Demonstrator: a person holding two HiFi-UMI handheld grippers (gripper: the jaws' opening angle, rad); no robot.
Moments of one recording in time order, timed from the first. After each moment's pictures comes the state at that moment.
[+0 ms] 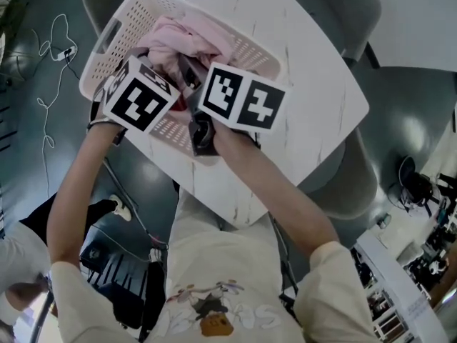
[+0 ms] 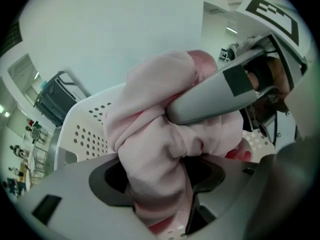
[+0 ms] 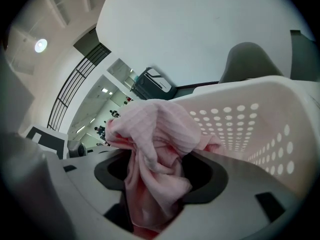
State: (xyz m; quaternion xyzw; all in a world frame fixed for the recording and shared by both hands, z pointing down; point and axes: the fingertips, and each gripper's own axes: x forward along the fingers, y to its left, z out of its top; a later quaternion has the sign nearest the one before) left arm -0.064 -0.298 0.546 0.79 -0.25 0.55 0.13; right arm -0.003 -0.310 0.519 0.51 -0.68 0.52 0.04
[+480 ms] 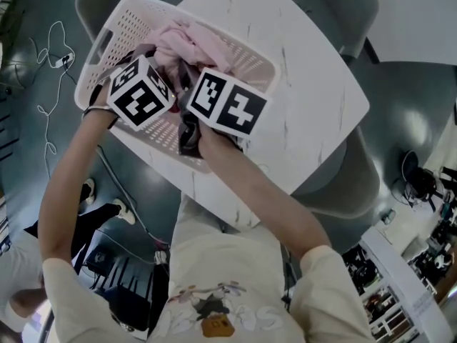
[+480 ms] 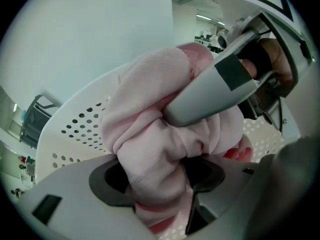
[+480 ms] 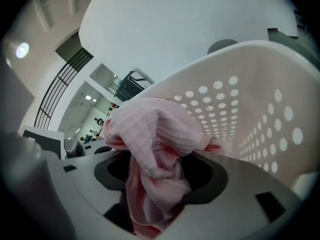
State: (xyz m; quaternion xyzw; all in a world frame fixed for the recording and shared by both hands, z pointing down) left arm -0.047 -0.313 0.581 0.80 -0.13 0.58 0.03; right arm 0.013 -0.309 0.556 0.57 -0.61 0.55 0.04
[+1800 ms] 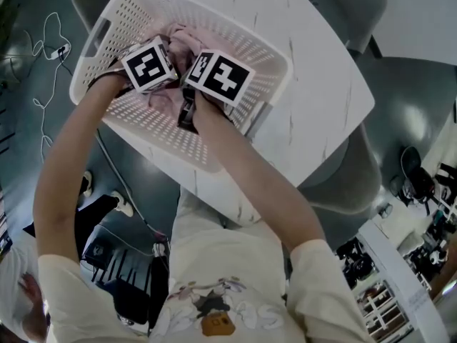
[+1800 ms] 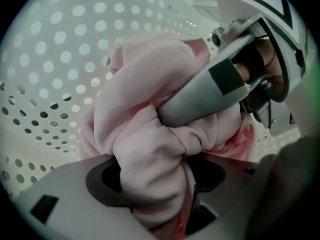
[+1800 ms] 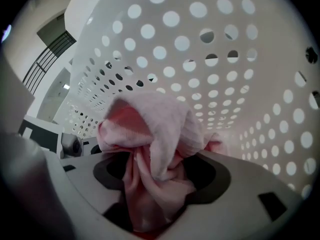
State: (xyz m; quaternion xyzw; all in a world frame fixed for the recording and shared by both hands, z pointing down) left arm -0.033 -0.318 0.674 0.83 -0.01 0.55 0.08; right arm 0.020 -0.320 0.651 0.62 -0.54 0.56 0.12
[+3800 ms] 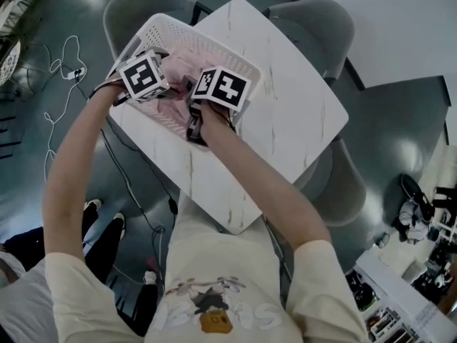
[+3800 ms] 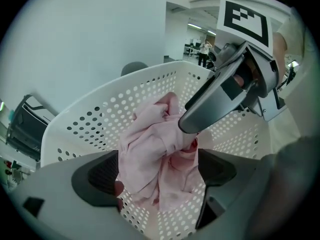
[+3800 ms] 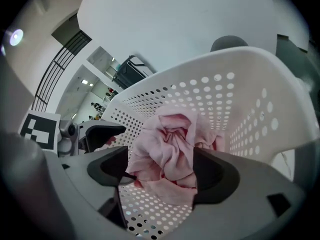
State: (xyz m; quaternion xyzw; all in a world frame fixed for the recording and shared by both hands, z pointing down) left arm -0.066 -0.299 0.556 0.83 -0.08 0.55 0.05; right arm 0.002 -0.277 0.554 0.55 -0.61 0.56 0.12
